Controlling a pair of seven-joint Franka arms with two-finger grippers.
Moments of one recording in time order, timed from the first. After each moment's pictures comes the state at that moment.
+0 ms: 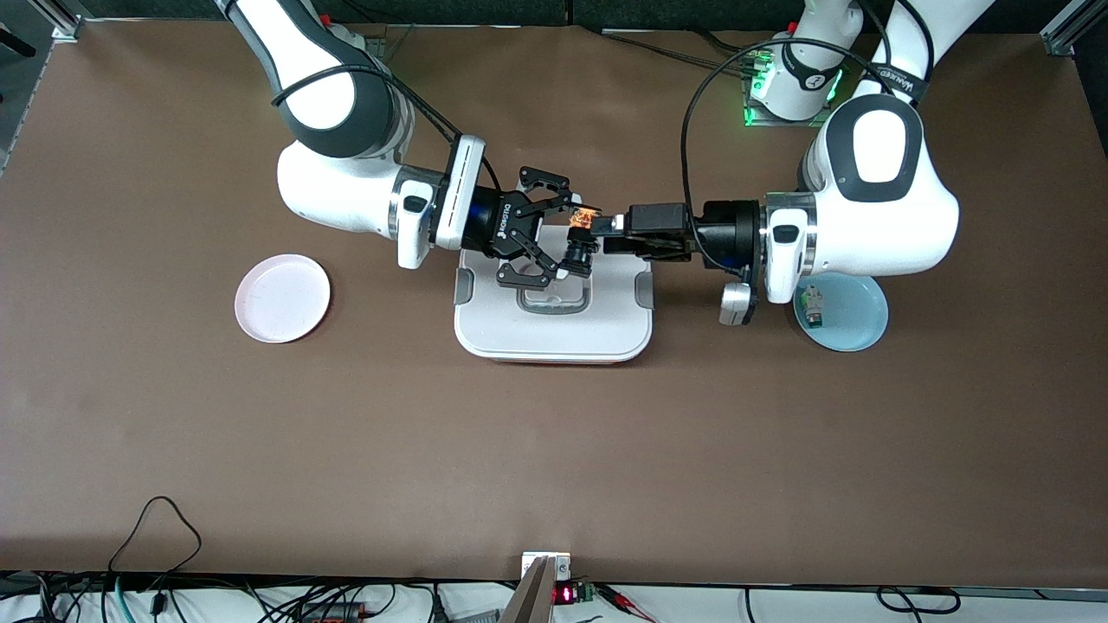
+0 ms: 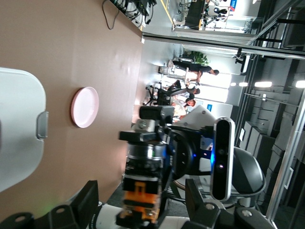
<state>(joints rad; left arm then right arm) 0.10 0.33 -0.53 -1.67 -1.34 2.02 0.14 0.32 0.37 0.35 -1.65 1.73 2.41 -1.94</state>
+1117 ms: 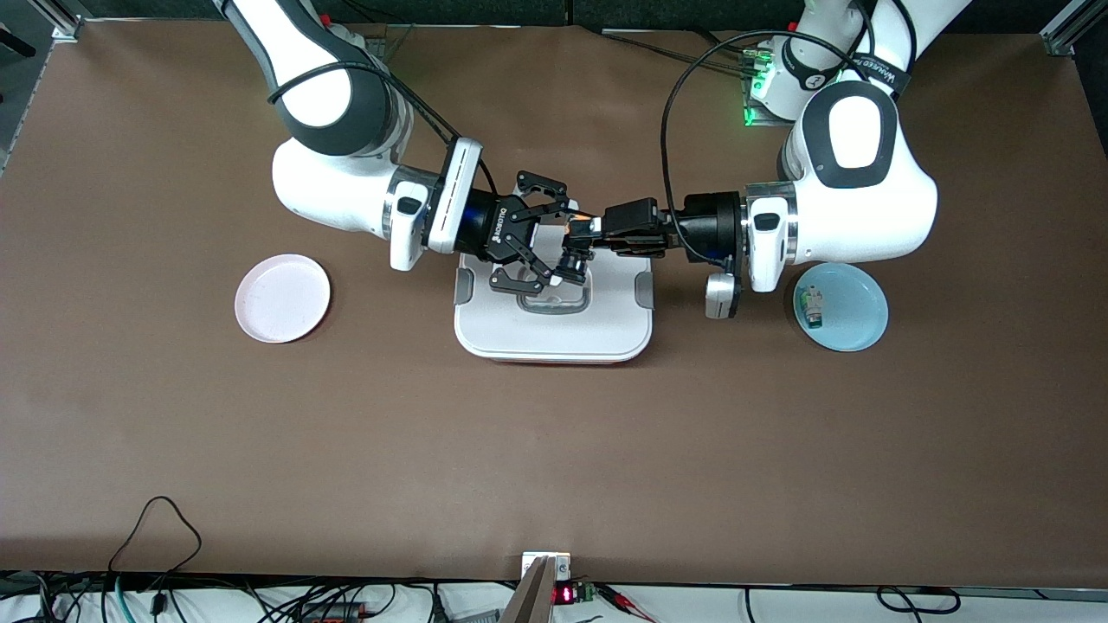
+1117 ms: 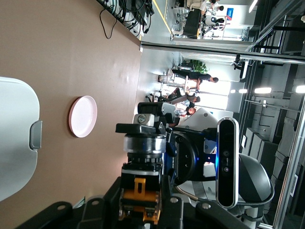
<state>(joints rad) 0.10 0.32 -0.58 -1.68 -1.34 2.11 0.17 0.32 0.37 0.35 -1.64 1.73 2.44 -1.93</state>
